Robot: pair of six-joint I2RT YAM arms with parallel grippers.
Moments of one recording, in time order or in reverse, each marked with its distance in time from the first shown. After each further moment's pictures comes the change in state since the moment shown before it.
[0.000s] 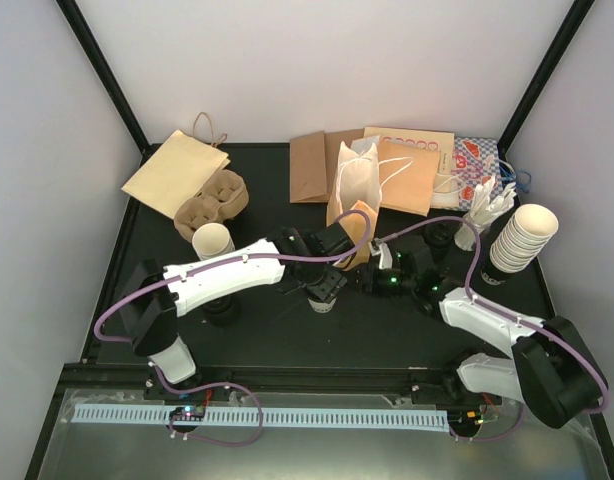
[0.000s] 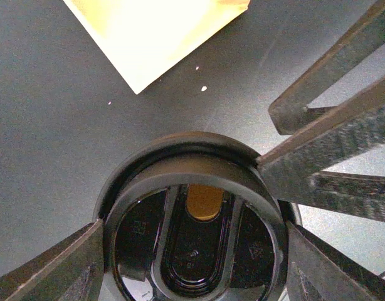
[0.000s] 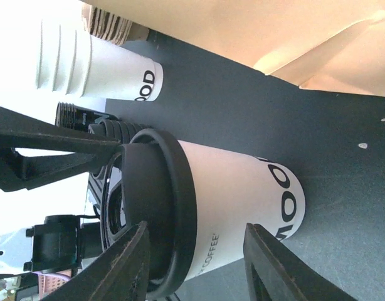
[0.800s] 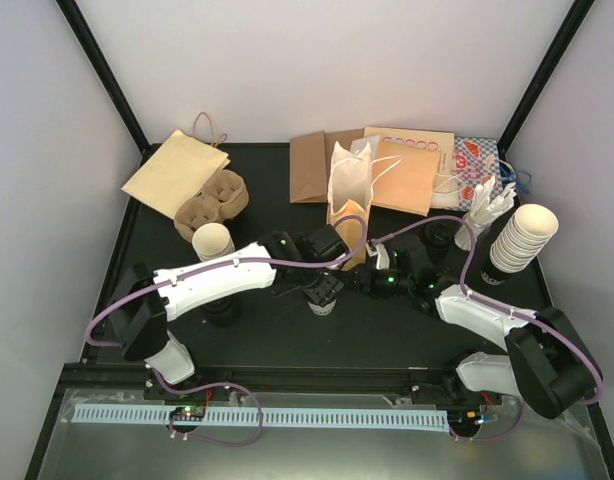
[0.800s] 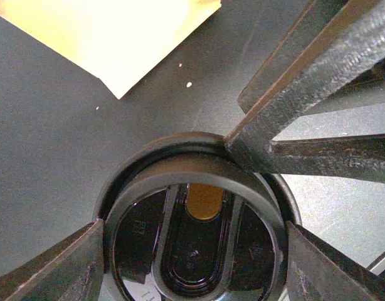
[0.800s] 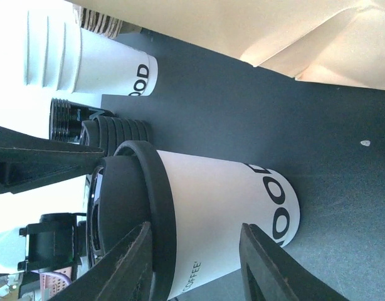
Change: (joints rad) left arm 0.006 -0.053 -0.065 0.048 0.045 0.093; right arm 0.004 0.064 0.014 0.021 -0.006 0.002
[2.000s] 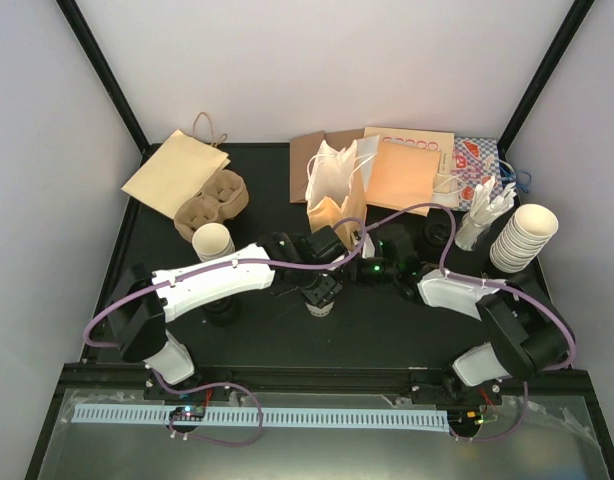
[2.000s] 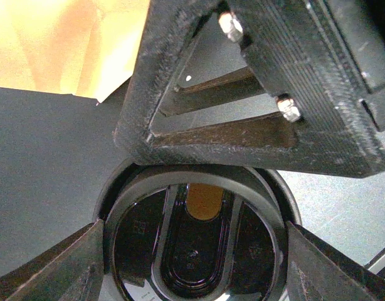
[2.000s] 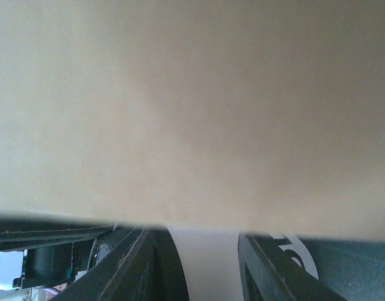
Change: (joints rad) left arm -0.002 -0.013 -0.018 0.003 0.003 0.042; right arm 0.027 0.211 0.103 0.141 -0.027 -0.019
